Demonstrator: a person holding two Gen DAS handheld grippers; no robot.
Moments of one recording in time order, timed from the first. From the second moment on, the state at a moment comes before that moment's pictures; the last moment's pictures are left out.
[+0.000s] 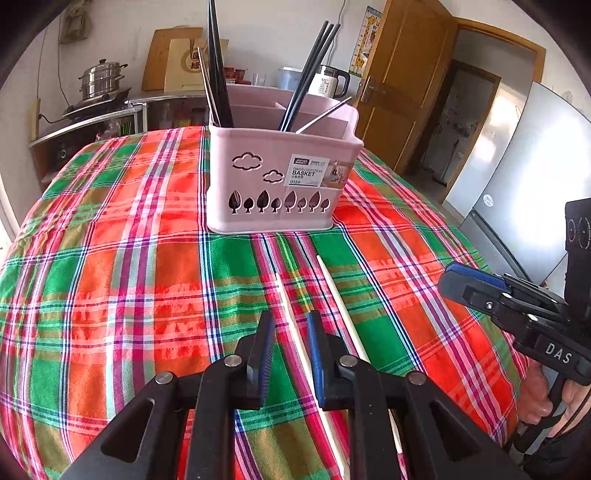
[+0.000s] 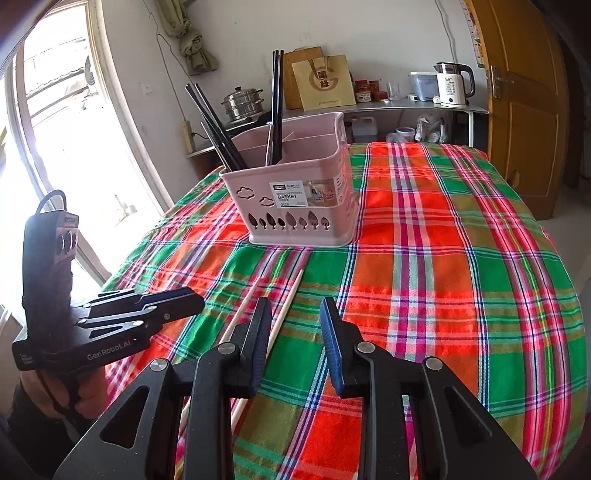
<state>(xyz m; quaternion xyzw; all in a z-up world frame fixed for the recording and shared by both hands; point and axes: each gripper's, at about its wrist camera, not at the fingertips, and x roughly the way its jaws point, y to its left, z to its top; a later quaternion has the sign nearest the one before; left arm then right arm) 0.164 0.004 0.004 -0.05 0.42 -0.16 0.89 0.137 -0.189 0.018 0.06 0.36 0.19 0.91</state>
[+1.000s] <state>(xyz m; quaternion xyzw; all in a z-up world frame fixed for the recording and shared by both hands) 0.224 0.023 -0.026 -0.04 0.47 -0.12 0.88 0.210 -0.143 -0.018 0.02 0.43 0.19 0.88</state>
